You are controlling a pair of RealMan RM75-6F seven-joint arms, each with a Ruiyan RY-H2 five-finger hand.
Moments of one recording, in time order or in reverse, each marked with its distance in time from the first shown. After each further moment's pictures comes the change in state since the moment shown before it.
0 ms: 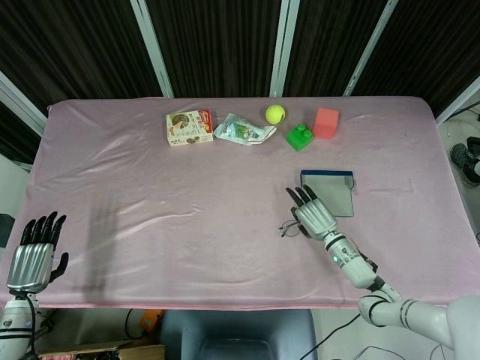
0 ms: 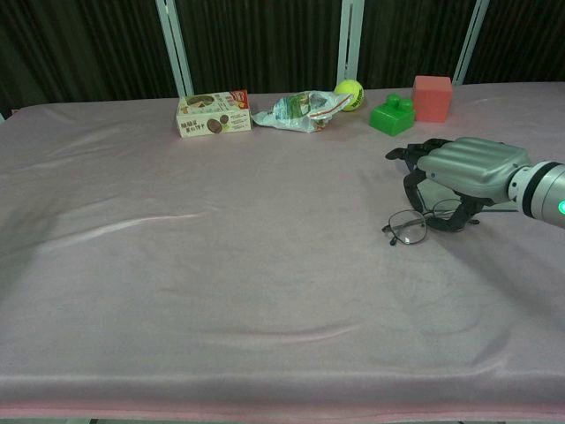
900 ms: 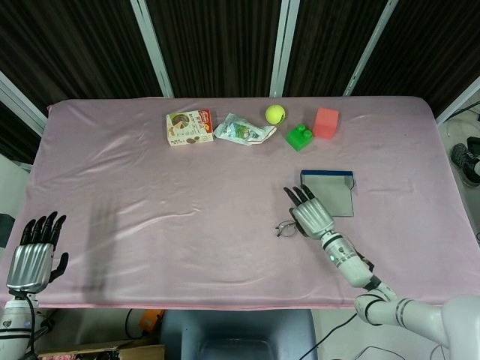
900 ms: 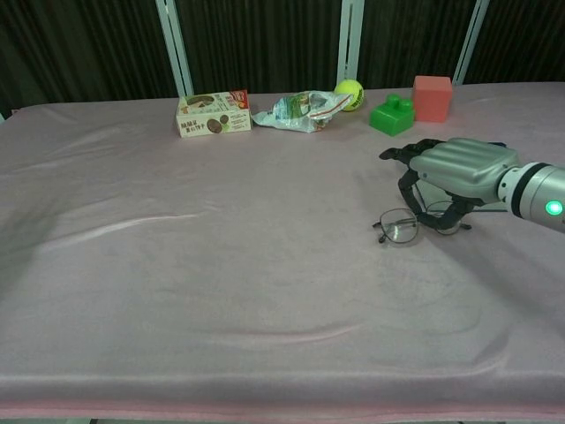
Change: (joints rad) left arm 0.000 0.003 0.002 0.001 0.004 0.000 -0.003; right arm 0.016 -0.026 0.013 0.006 0.011 0.001 -0.014
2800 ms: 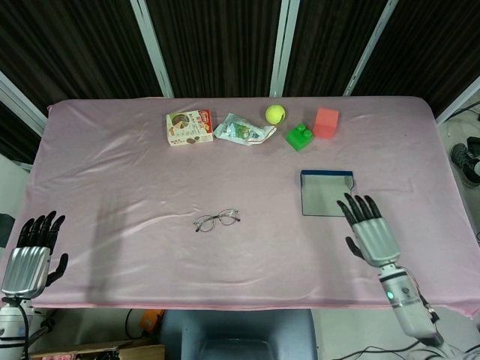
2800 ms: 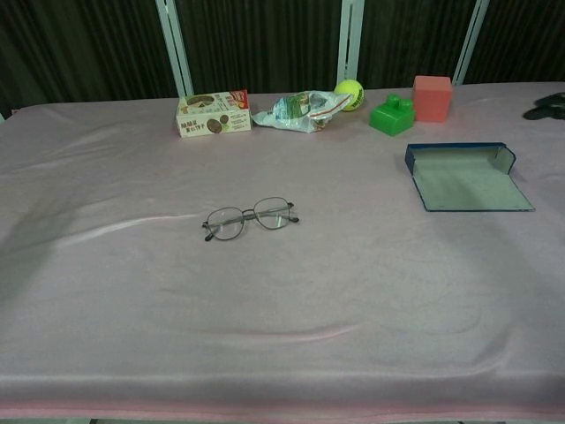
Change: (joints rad) left arm 0.031 0.015 0.019 0.003 0.116 0.089 -0.081; right arm -0.298 0.311 -0.167 -0.398 -0.016 0.488 0.040
